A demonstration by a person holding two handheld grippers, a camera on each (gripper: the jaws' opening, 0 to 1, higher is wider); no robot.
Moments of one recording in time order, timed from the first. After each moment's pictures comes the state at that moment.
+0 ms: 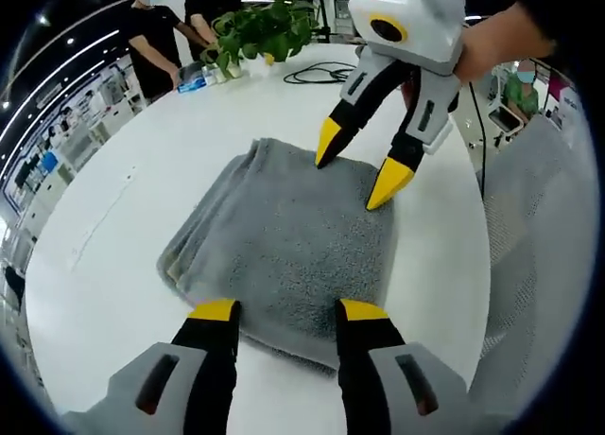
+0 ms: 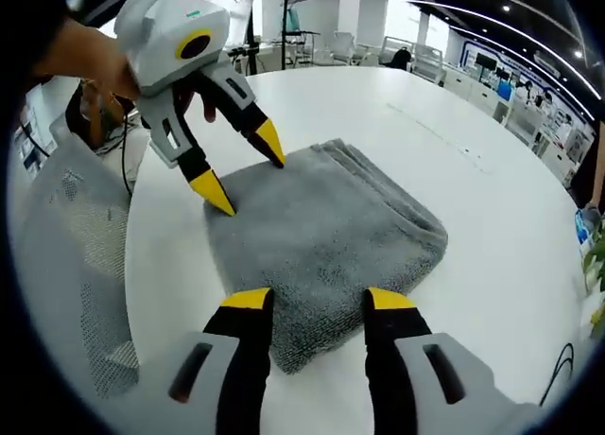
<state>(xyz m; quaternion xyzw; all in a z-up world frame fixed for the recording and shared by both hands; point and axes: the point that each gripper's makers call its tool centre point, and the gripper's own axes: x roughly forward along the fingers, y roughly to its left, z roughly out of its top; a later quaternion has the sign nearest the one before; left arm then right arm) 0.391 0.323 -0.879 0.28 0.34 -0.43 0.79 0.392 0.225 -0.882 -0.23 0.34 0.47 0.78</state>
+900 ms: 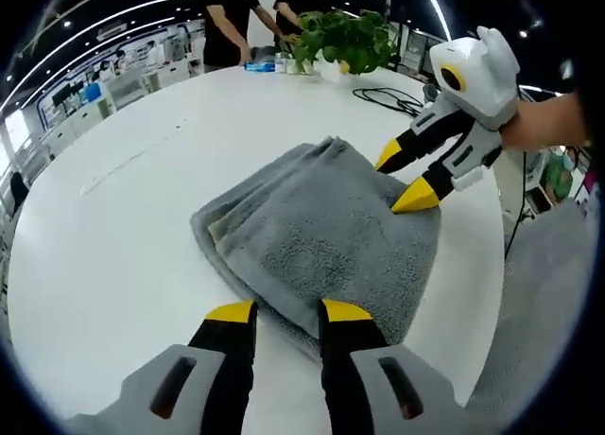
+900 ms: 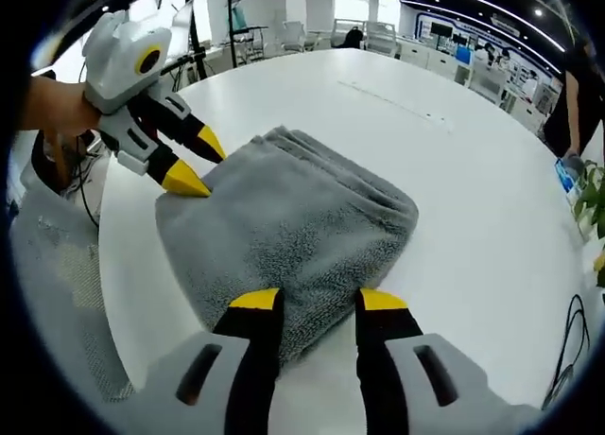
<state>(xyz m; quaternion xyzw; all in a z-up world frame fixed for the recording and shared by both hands) 0.411 0.346 -0.897 0.16 0.40 -0.34 0.84 0.417 0.212 -0.903 -0.19 0.40 0.39 0.81</state>
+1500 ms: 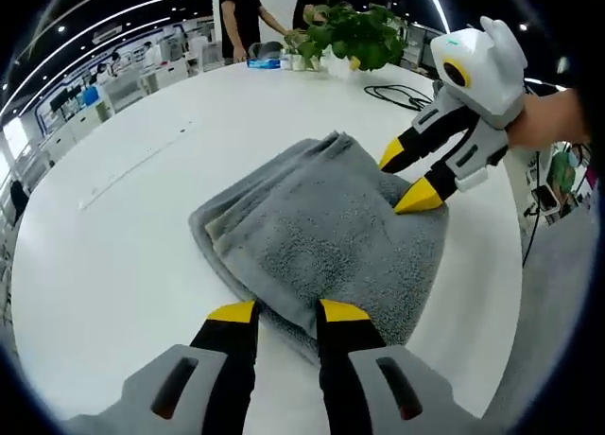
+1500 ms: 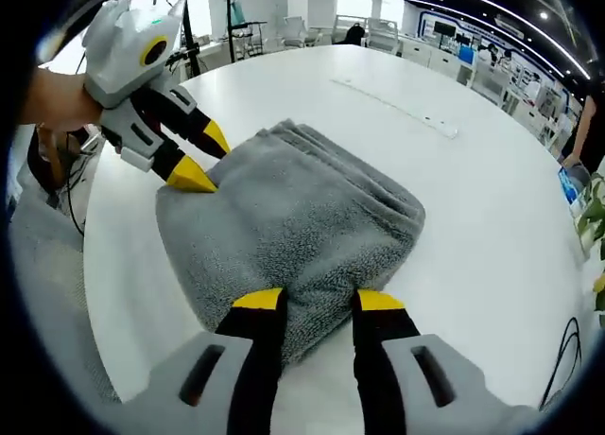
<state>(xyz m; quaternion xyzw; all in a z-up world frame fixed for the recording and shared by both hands) 0.462 0.351 -0.901 0.17 0.40 -0.34 0.84 0.463 0.218 -0.907 -0.20 0.40 0.39 0.81</state>
